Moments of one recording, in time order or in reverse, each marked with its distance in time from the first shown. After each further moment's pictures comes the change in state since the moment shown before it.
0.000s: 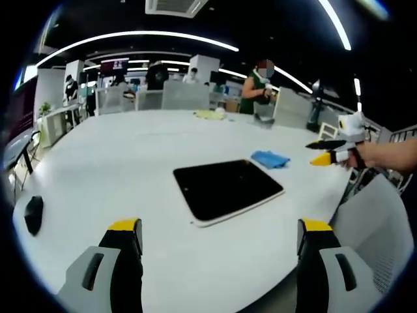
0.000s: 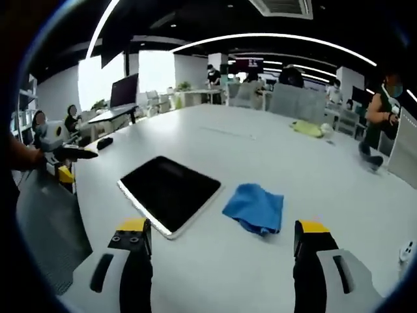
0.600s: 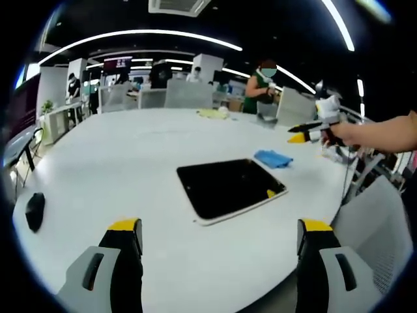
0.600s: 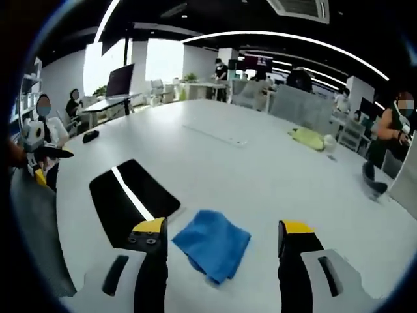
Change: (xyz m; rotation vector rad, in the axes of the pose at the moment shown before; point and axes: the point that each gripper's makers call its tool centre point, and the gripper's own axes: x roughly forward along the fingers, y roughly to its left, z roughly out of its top) left arm 0.000 0.004 -0.002 -0.014 0.009 0.016; right arm 0.058 -0.069 0.036 -0.081 0.037 0.001
